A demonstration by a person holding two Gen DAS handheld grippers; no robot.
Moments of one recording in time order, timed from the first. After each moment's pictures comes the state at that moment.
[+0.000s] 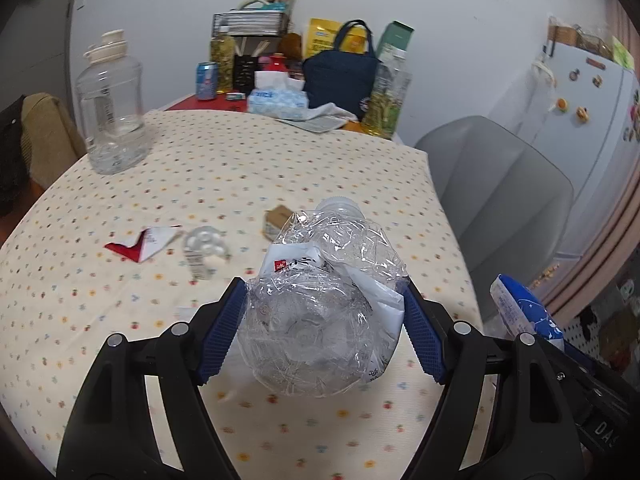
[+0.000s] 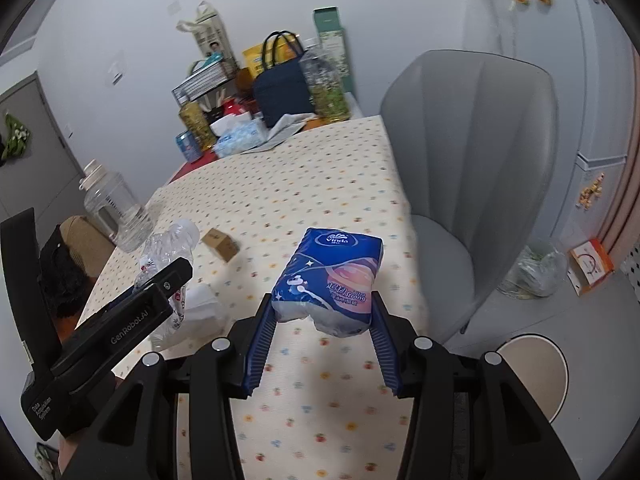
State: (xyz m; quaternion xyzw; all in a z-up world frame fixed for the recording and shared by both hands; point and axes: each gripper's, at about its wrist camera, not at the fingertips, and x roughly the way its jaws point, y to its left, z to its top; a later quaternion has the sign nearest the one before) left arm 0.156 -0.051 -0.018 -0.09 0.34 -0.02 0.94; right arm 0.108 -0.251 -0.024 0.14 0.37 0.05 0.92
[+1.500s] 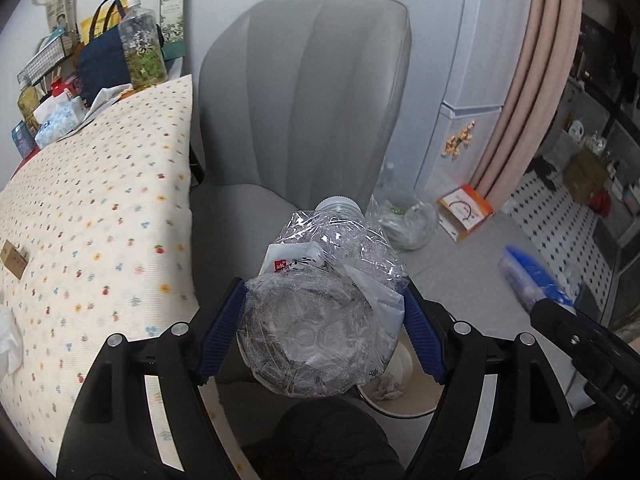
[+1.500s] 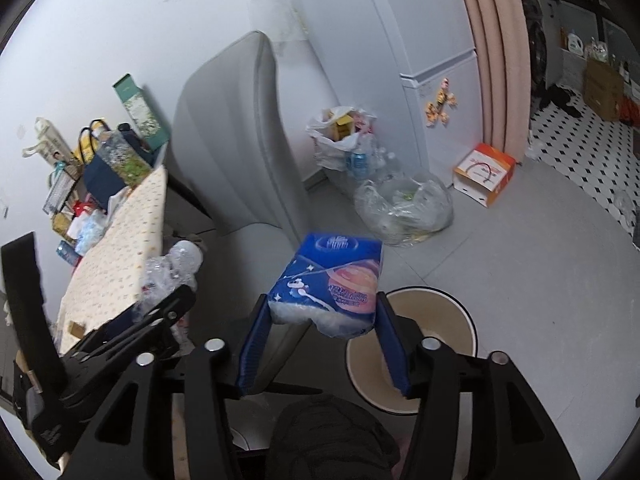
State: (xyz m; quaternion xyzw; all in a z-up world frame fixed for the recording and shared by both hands) left arm 0.157 -0.347 -0.081 0.09 0.42 -0.21 0.88; right arm 0.036 -0.511 -0.115 0.30 0.37 -0.17 0.86
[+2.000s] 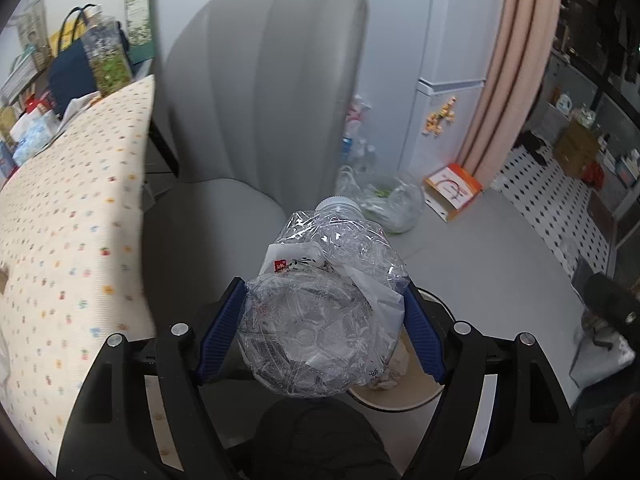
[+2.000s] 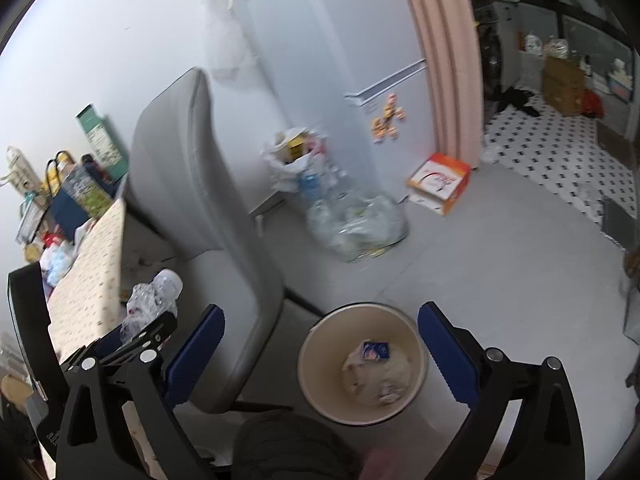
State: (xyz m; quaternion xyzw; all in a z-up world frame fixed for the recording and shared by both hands) left arm 0.147 -0.391 -0.097 0.12 0.43 -0.24 0.86; right arm -0.009 -0.558 -0.111 0.30 0.34 -0.24 0.86
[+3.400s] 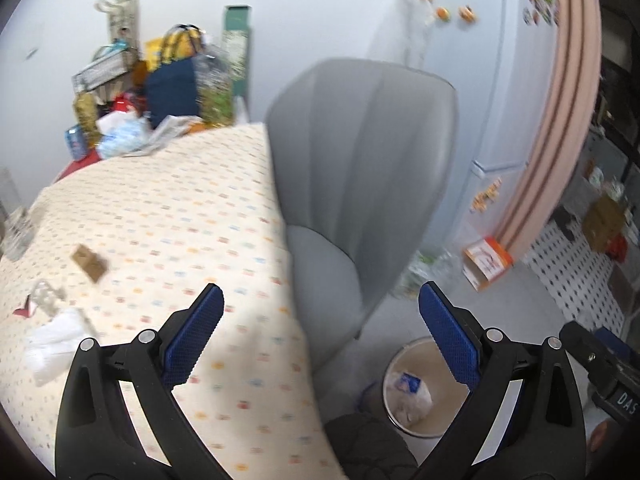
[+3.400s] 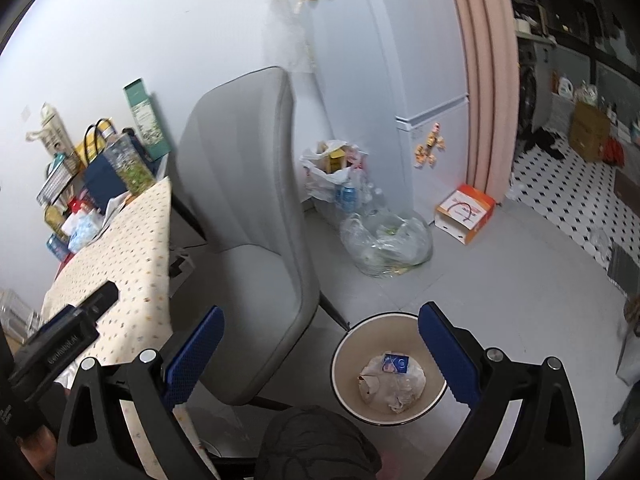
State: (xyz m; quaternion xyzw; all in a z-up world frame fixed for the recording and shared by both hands) left arm 0.139 -0.260 -0.011 0.04 0.34 -0.15 0.93; right arm 0.017 -0.468 -0.060 0.23 0.34 -0.20 0.89
